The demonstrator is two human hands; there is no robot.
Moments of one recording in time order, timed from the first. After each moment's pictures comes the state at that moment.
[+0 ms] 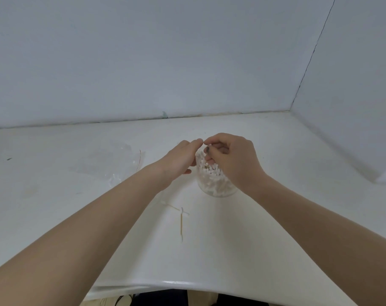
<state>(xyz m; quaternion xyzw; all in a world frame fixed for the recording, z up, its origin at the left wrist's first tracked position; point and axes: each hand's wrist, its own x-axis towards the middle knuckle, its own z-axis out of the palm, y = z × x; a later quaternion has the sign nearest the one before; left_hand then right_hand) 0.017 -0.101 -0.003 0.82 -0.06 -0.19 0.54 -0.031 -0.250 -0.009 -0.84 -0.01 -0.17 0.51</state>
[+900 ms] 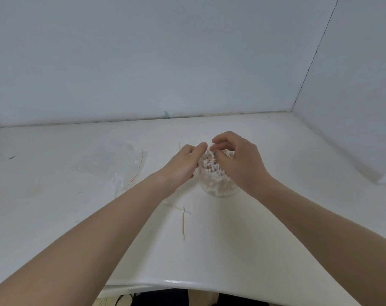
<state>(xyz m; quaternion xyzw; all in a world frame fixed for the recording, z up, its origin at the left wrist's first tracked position) 0.014 -0.098 -0.025 0.81 -0.06 -0.18 0.56 -0.030 -0.258 -0.016 -0.87 -0.02 -0.17 0.46</state>
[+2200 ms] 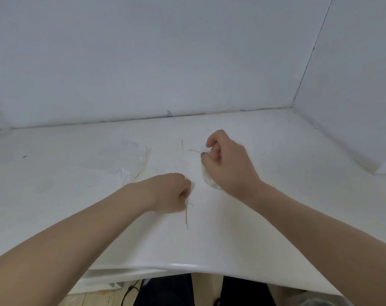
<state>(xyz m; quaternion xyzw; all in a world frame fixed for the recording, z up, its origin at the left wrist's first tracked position) -0.030 -0.050 -0.024 0.93 -0.30 -0.20 0.00 -0.063 -0.229 -0.012 -0.88 -0.08 -0.21 0.42</state>
